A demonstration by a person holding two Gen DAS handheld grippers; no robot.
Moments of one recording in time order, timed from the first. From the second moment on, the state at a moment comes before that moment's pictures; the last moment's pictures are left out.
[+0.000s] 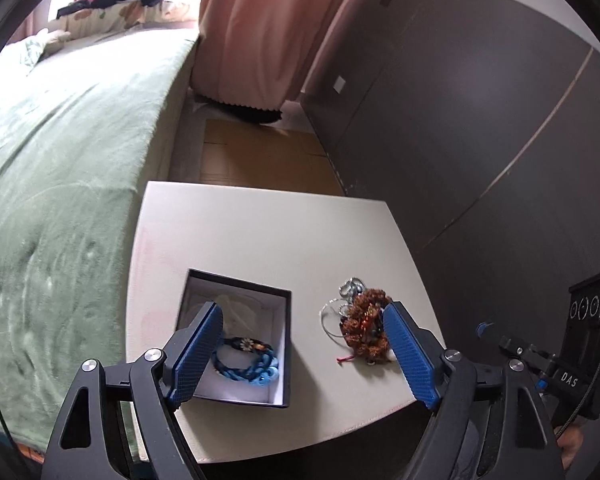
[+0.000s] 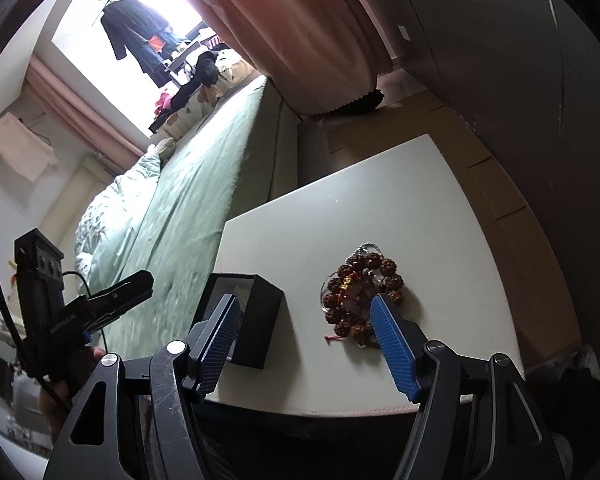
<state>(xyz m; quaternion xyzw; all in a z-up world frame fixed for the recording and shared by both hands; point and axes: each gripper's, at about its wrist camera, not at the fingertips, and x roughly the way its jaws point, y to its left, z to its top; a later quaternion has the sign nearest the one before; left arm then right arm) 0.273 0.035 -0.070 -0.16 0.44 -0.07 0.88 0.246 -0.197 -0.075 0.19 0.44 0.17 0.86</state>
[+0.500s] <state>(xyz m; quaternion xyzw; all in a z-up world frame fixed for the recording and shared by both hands) 0.309 -0.045 -0.110 -0.10 0.50 -0.12 0.85 0.240 -0.264 -0.108 0.24 0.44 0.13 0.85</state>
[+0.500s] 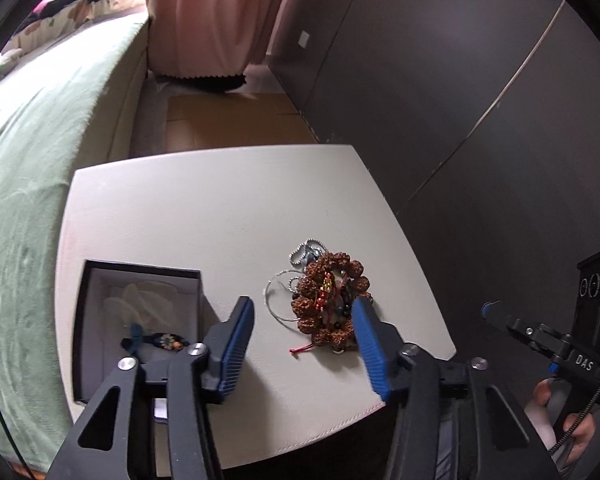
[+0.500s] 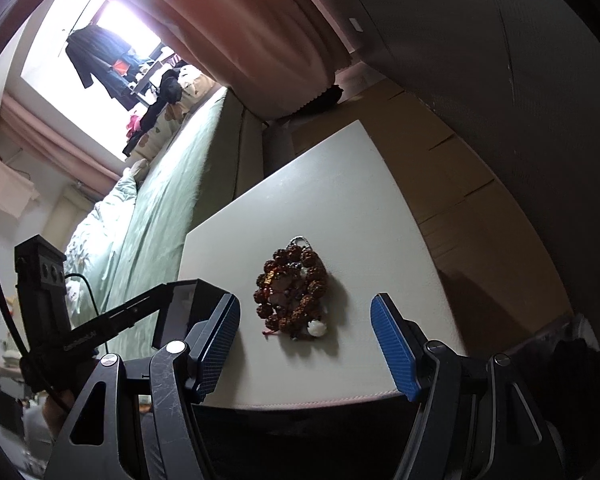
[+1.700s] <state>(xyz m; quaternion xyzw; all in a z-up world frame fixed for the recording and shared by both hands) 0.343 -0.088 -0.195 -0.06 0.58 -0.13 0.80 0.244 -0.303 -0.140 0.28 0.45 0.12 0.84</state>
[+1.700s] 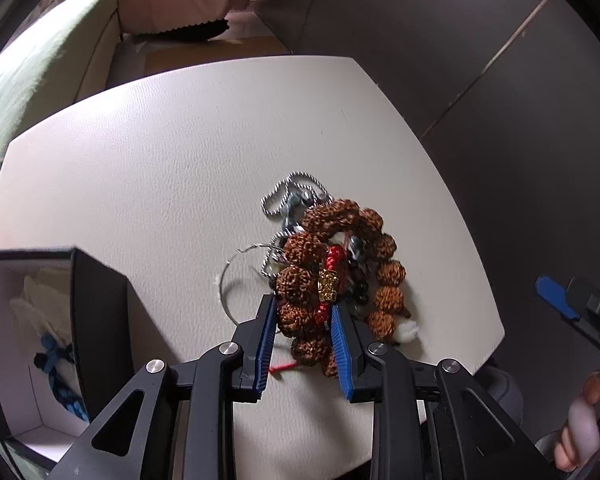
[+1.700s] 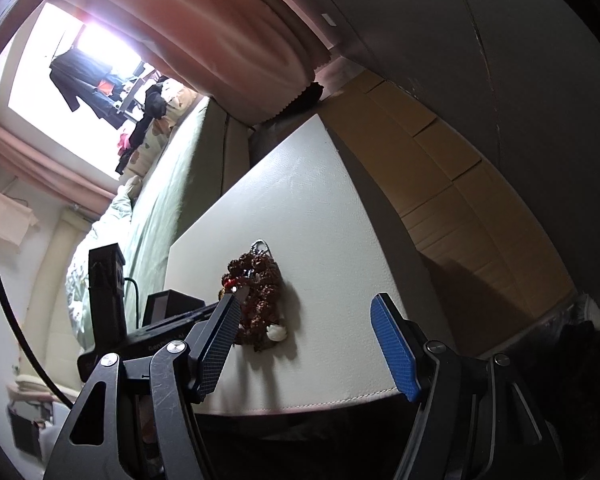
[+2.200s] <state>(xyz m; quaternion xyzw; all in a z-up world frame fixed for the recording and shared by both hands) 0.322 -0.092 -0.200 -0.08 0.60 -0.15 0.78 0.238 -0.301 -0.131 0.27 0.44 0.12 0.85</state>
